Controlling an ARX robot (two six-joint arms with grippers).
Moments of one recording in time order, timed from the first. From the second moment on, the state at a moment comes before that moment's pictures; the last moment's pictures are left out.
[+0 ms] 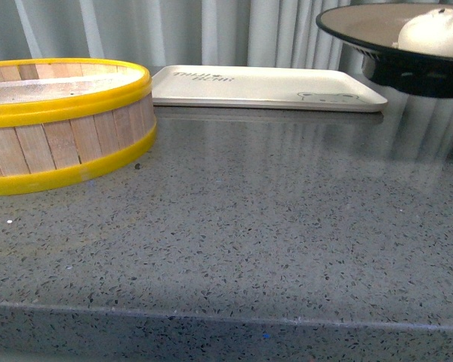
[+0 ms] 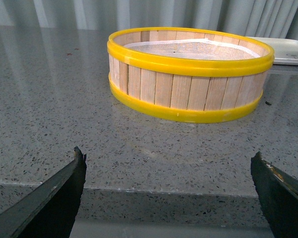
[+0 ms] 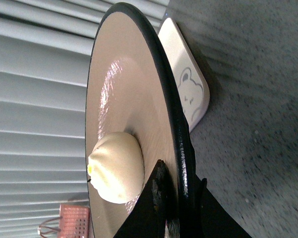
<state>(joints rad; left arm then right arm) 0.00 0.00 0.03 0.00 0.00 0.00 -0.16 1.47 0.95 0.32 -0.46 1.18</state>
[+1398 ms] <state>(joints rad) 0.00 0.00 0.03 0.00 0.00 0.00 -0.01 2.22 1.90 -0.04 -0.42 1.22</state>
